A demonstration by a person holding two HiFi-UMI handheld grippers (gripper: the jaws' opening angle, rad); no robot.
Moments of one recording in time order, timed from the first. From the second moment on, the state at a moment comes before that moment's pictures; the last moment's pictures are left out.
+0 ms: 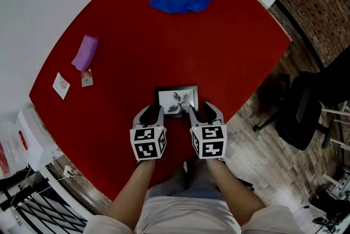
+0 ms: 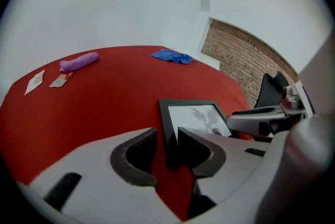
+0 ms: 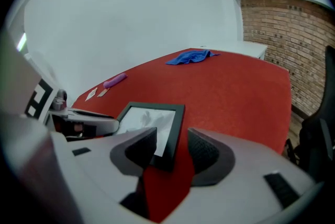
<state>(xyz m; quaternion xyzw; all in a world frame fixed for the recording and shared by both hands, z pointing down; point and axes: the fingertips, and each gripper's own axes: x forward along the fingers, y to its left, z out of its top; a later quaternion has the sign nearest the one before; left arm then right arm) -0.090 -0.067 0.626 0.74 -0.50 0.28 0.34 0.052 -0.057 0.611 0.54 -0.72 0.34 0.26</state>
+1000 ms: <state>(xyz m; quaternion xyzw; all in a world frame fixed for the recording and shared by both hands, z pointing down) -0.089 -0.065 0.629 0.75 -0.48 0.26 0.37 0.044 -0.055 0.578 0.54 -0.72 0.35 0.24</state>
